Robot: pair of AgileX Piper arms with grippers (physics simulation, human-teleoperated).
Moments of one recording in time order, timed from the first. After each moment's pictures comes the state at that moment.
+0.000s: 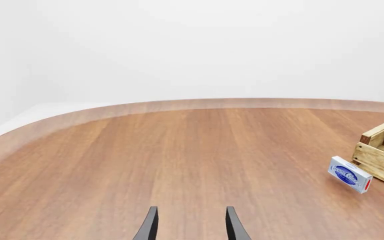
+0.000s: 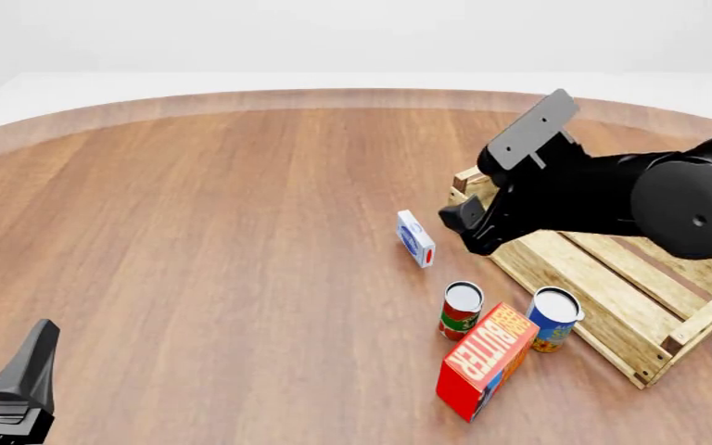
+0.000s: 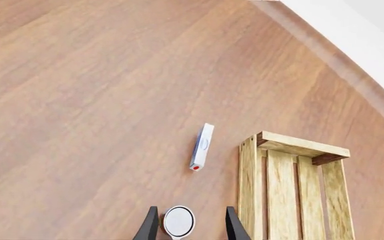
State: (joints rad) left arm 0.00 0.01 0.00 0.00 0.00; right arm 0.48 1.25 -0.99 0.45 -0.31
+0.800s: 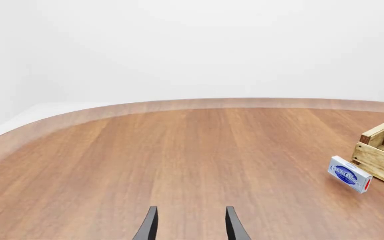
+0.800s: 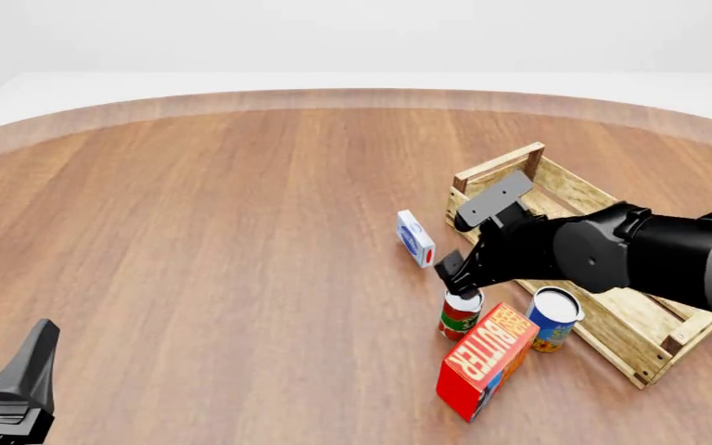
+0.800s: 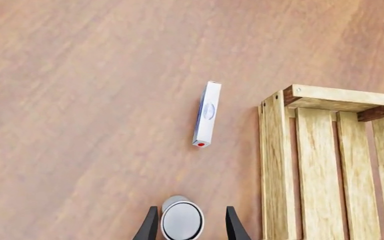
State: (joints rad) left arm 0.00 0.01 0.00 0.00 0.00; right arm 0.42 1.49 -0.85 0.25 -0.23
